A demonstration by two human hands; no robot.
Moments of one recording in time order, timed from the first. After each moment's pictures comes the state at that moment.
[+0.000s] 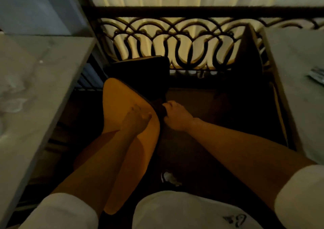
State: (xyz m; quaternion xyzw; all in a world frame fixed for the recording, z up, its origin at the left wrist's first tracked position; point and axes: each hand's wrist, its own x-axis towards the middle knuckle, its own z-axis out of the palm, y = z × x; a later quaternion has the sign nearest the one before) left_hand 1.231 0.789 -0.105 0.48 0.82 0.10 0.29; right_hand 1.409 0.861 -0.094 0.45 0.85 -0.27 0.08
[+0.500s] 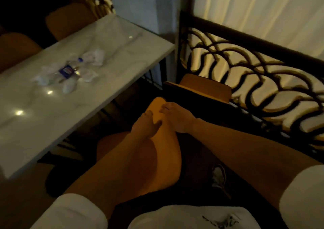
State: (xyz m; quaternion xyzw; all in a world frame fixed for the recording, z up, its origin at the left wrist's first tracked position) left_hand 1.123 0.850 -0.102 0.24 0.92 0.13 0.27; right_hand 1.204 1.001 -0.085 -0.08 0.98 0.11 0.12
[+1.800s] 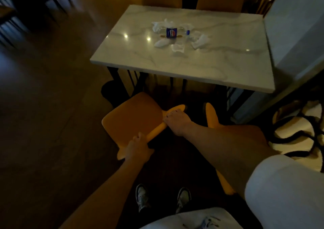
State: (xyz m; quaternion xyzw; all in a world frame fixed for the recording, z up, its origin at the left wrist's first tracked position) left_hand 1.285 0.941 -0.125 -0.29 0.91 0.18 0.22; right_hand 1.119 1.063 -0.104 -0.51 0.83 0.16 0.16
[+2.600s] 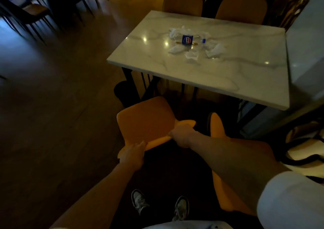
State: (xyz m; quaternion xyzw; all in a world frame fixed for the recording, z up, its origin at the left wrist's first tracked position) left_hand 1.315 0.923 -0.155 -0.25 0.94 0.12 0.21; right_hand 1.126 1.078 -0.098 -0.56 0.78 0.12 0.25
